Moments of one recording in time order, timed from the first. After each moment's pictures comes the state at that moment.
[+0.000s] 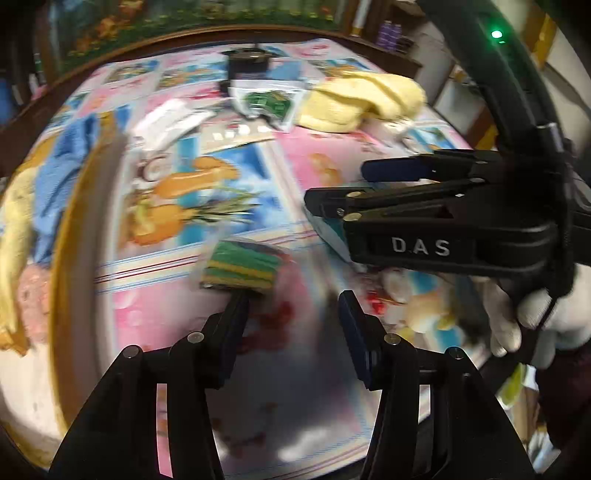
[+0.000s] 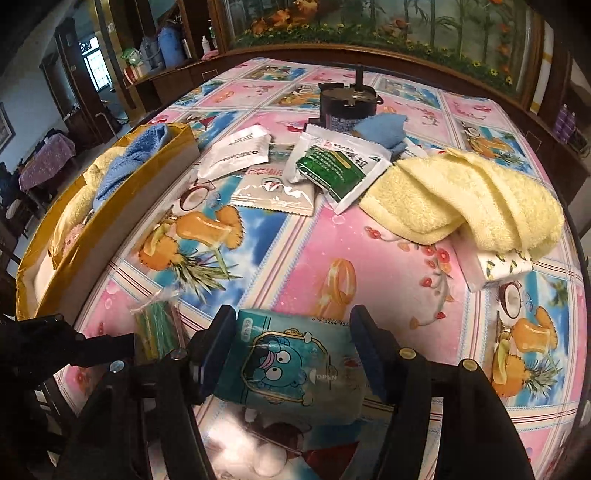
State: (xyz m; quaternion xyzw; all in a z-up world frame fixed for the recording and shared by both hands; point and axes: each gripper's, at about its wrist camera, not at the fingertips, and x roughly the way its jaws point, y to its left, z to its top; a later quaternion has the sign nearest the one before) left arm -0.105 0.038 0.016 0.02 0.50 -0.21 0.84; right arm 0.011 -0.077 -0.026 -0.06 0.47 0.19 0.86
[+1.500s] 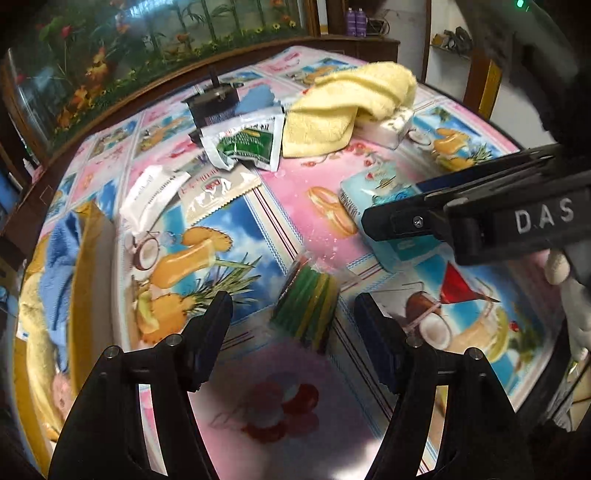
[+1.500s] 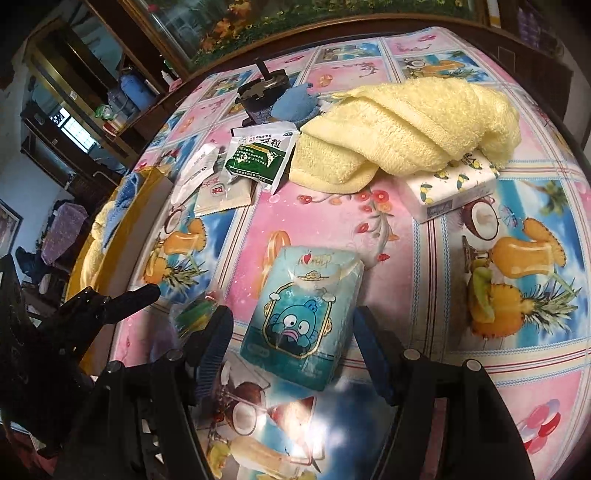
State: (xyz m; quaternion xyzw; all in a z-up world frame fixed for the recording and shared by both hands) left arm -0.070 0.011 0.011 0.16 0.44 -0.19 0.86; right arm 0.009 -0.139 -0.028 0.09 0.51 0.18 0.84
